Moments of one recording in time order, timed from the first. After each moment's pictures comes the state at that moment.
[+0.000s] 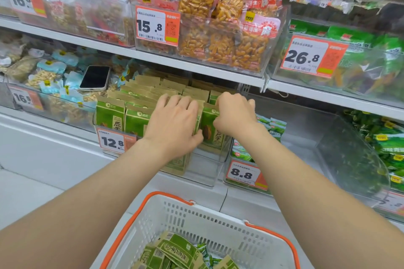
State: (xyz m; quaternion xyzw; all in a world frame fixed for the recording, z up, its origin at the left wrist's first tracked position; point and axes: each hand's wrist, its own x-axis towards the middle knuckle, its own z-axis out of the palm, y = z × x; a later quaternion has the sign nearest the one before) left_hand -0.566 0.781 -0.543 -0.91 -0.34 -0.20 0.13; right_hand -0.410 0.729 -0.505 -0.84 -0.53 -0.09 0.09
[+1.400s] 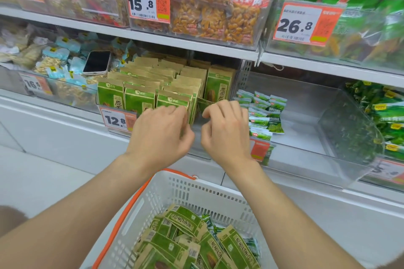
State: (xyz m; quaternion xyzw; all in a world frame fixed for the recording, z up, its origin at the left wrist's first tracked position) left_hand -0.606 0.724 -0.578 -0.90 -0.28 -0.33 0.07; right_hand -0.442 0.657 -0.594 -0.67 -0.60 -0.29 0.32
